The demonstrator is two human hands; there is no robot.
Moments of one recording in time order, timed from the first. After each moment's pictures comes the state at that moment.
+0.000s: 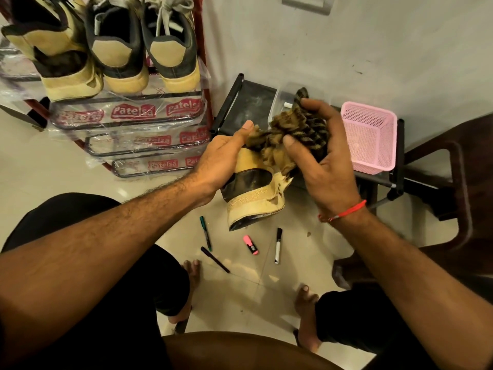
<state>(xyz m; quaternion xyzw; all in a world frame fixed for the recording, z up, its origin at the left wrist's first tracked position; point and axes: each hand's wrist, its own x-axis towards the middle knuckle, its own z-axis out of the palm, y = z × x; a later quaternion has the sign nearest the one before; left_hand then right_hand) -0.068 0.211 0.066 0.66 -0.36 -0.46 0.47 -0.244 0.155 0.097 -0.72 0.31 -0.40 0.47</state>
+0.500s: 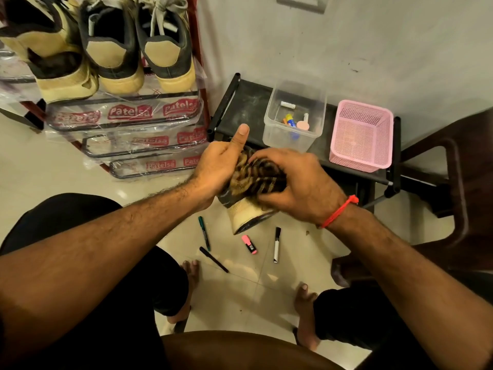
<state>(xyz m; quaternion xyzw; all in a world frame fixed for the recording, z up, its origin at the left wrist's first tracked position) -0.078 0.212 0.060 0.70 -0.35 -0.41 0.46 -0.249 0.164 0.097 -0.91 0.24 -0.15 0.31</state>
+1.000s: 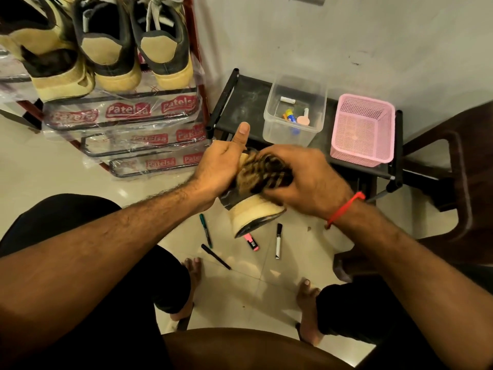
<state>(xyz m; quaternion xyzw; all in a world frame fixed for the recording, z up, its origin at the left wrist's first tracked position) -0.082 0.215 0.064 0.71 -0.37 -0.41 0.44 -0.253 0.154 0.092 -0.91 0.26 -0.16 0.30</state>
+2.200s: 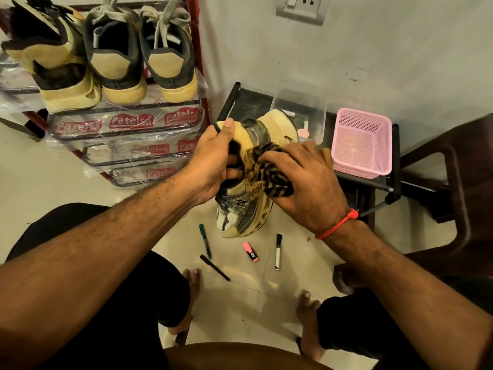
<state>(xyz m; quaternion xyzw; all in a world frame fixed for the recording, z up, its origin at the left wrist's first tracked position) -0.067 0.200 0.090 0.61 -0.17 -0.52 0.57 -0.248 0.158 0.073 -0.93 0.27 -0.24 0.03</state>
